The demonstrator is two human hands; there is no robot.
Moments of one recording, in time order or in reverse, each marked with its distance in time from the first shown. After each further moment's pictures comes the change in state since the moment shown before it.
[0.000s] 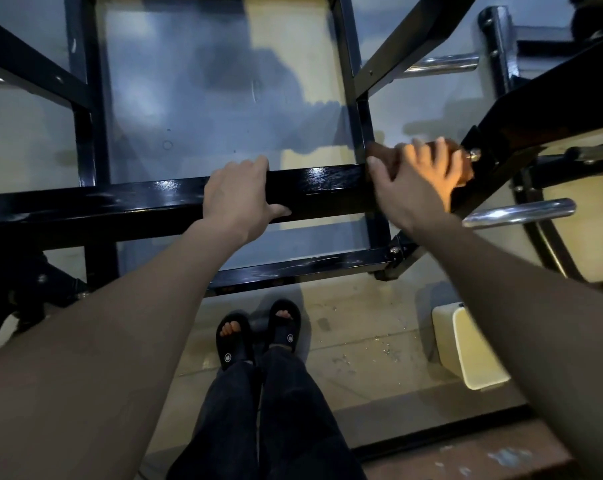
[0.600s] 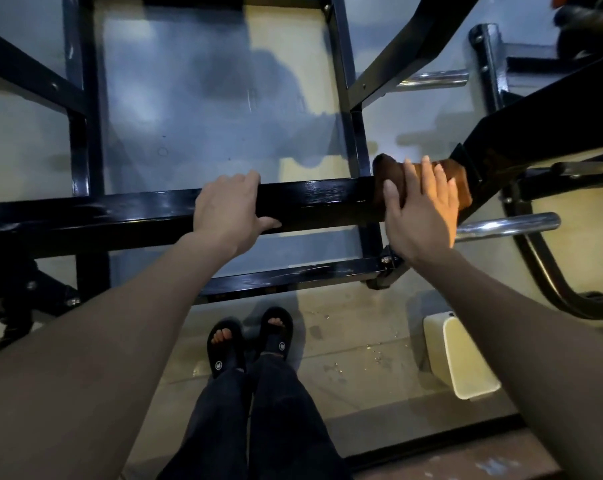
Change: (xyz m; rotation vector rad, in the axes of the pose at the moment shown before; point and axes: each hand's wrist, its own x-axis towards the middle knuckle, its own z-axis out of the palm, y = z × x) left_hand 0.000 -0.001 0.004 0.042 -0.005 0.019; right_hand -0.016 0.036 0.010 0.068 0.107 0.000
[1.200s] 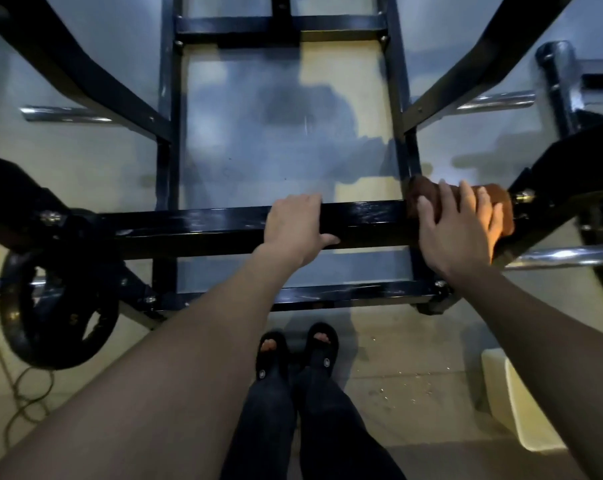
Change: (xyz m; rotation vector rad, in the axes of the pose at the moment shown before) left_hand -0.001 0.004 -0.009 0.052 -0.051 -0.013; right_hand -0.001 -0.036 0.003 0.075 -0.066 0.070
